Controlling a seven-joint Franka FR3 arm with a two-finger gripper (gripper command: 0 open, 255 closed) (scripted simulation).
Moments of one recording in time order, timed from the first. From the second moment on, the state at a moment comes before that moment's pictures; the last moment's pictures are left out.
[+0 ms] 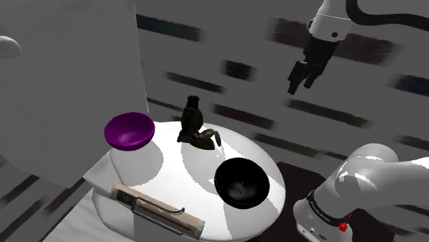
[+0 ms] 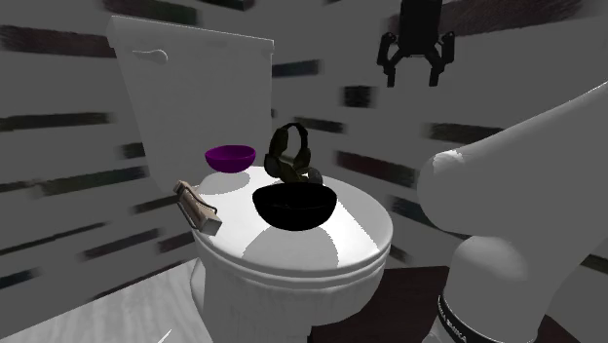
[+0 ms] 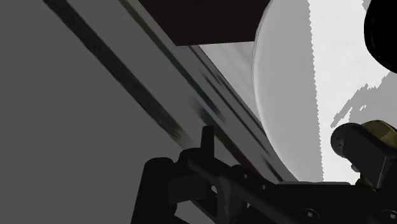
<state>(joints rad) 0.01 -0.83 0.04 -2.31 0.01 1.47 0.07</state>
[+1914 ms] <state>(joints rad) 0.21 0.21 0.28 -1.80 -0.03 1.60 0.08</state>
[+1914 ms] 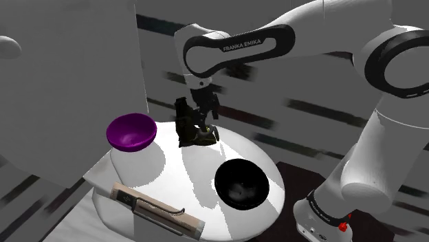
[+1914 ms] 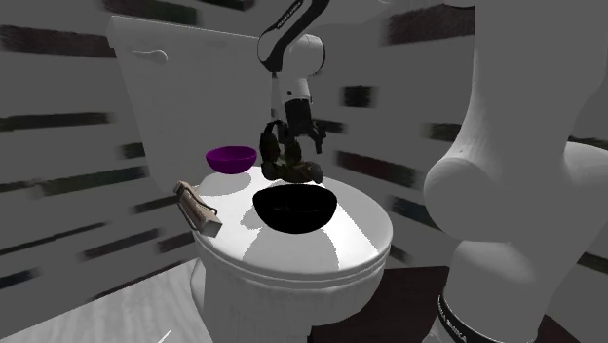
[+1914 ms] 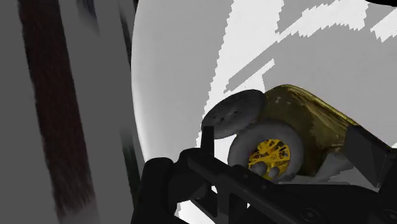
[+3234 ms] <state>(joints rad) 0.22 0.29 0.28 -1.84 -0.06 1.75 0.08</state>
